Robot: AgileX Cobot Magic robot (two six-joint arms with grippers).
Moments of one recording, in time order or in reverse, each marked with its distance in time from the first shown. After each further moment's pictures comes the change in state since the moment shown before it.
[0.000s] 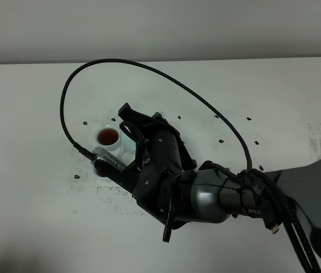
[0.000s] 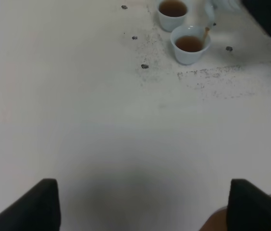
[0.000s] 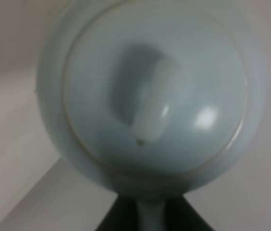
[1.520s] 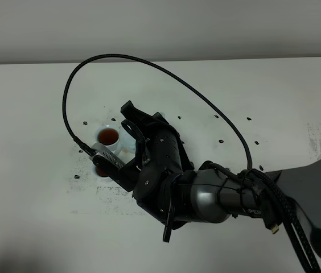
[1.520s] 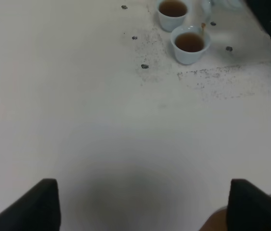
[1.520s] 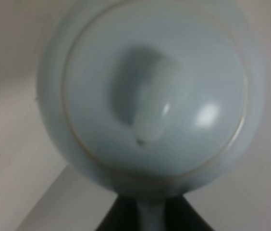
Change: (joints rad) left arm 0.000 0.000 0.000 0.000 0.000 -0.001; right arm 0.000 0.000 0.000 -0.001 -0.001 0.079
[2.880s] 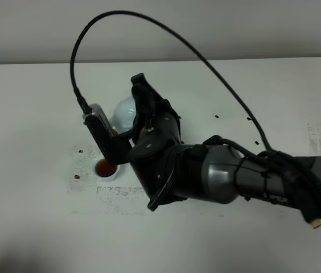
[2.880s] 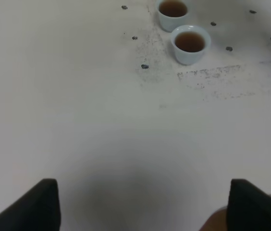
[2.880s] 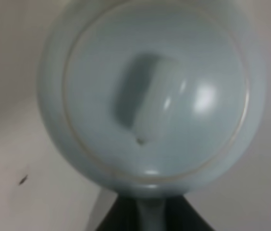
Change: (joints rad) left arm 0.000 0.000 0.000 0.000 0.000 0.001; right arm -0.015 -0.104 -0.107 0.336 -0.024 -0.031
